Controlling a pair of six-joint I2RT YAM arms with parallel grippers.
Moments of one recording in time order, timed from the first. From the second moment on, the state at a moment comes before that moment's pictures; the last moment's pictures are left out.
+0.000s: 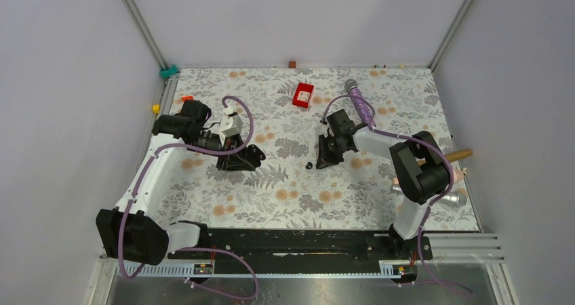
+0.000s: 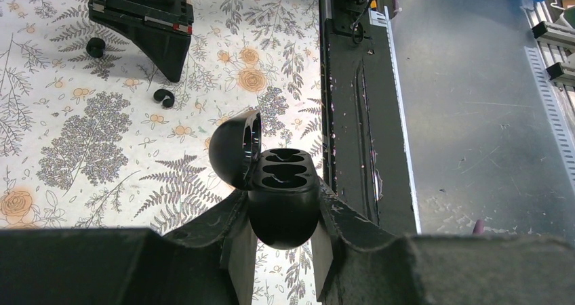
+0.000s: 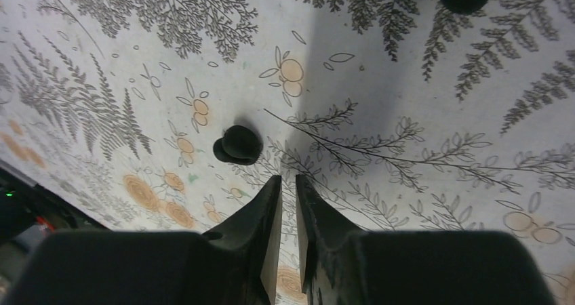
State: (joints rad) left arm -0.16 1.24 1.17 -1.27 1.25 1.06; right arm 0.49 1.80 1.03 -0.40 -0.31 0.40
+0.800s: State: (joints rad) left arm -0.16 1.22 1.17 -1.27 1.25 1.07; right arm 0.49 1.87 1.03 -0.26 -0.46 0.58
